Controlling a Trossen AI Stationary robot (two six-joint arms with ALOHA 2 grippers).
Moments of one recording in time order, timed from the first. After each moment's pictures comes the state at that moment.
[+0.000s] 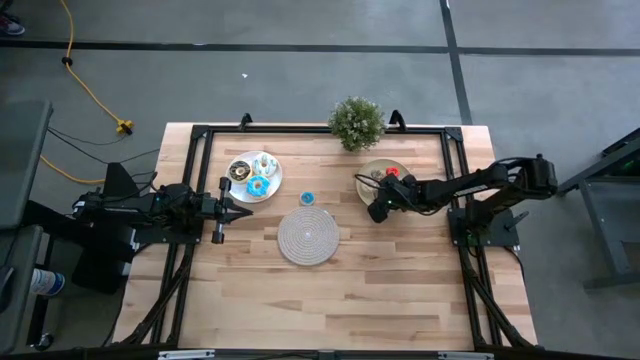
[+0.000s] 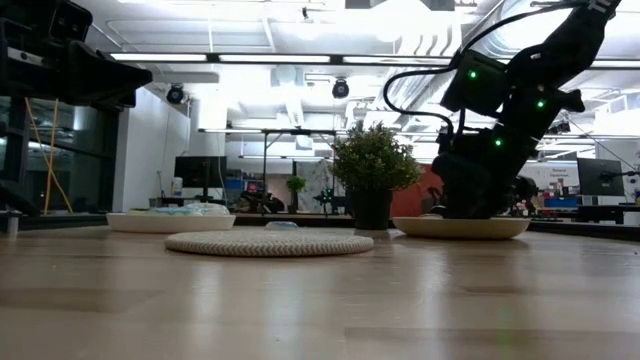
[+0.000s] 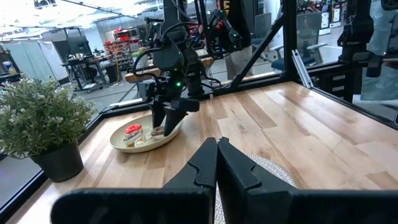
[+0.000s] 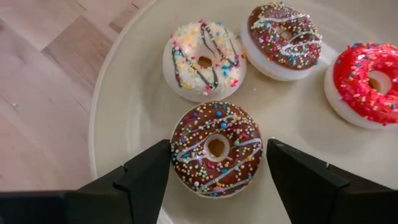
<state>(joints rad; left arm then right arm) -0.05 0.01 0.03 -0.01 0.01 0.20 -0.15 1.45 0.51 -0.10 0.37 0.67</state>
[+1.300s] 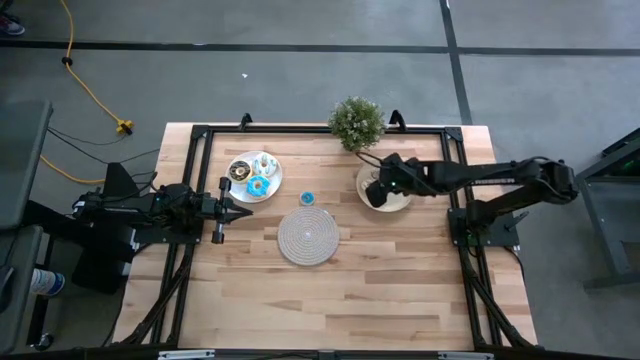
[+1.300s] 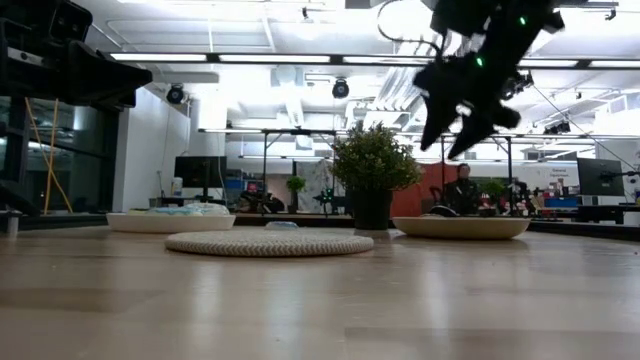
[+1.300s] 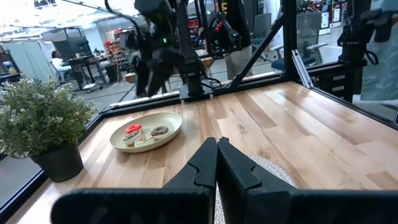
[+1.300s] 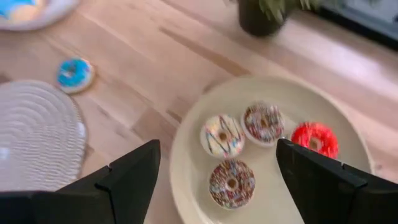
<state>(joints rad) -0.05 0.01 0.03 -0.01 0.01 0.20 -0.16 1.27 0.83 -0.54 0.38 0.72</state>
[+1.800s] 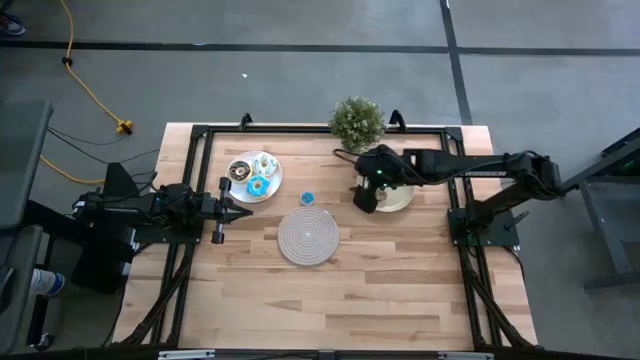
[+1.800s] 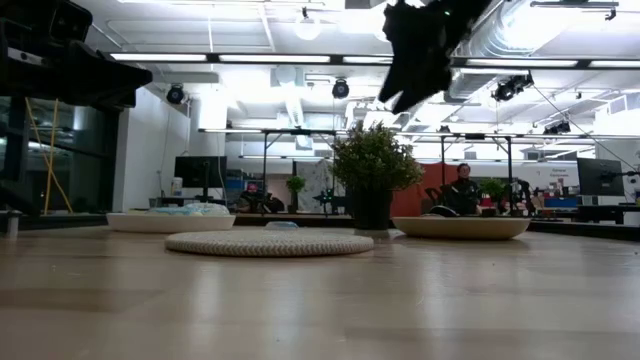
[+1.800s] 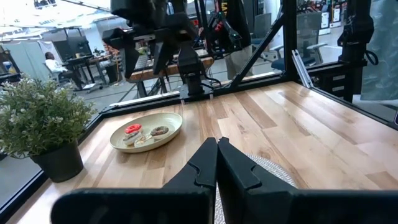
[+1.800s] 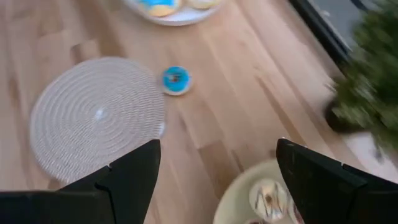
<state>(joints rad) -0.05 0.01 0.03 -0.01 0.01 0.20 -0.14 1.41 1.15 -0.60 0.18 0.25</state>
